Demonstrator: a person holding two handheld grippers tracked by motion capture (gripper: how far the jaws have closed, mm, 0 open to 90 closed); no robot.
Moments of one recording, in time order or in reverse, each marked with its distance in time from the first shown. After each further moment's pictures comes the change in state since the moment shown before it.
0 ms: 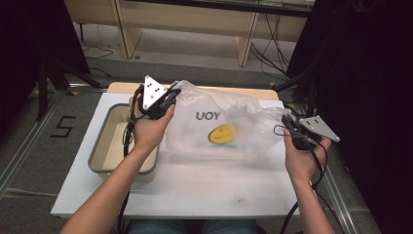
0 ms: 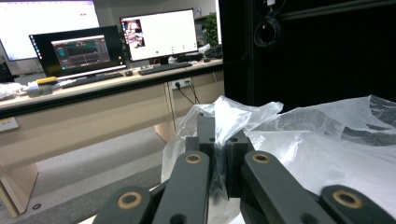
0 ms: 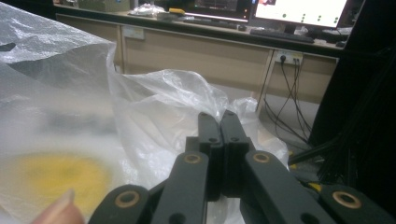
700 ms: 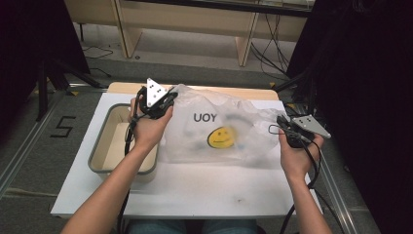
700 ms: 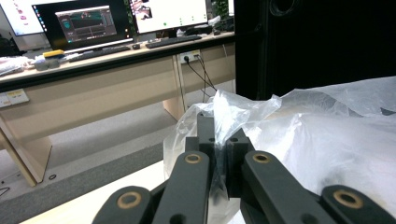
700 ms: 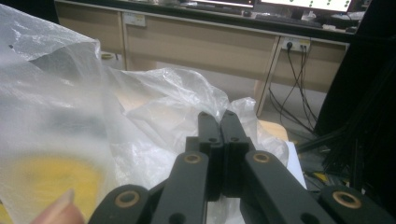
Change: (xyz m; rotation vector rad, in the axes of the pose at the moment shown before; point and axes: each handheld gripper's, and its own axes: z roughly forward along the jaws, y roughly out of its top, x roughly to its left) left arm 0.014 -0.025 0.017 0.107 0.039 0.005; right arm 0.002 -0.011 0.019 0.049 0.012 0.005
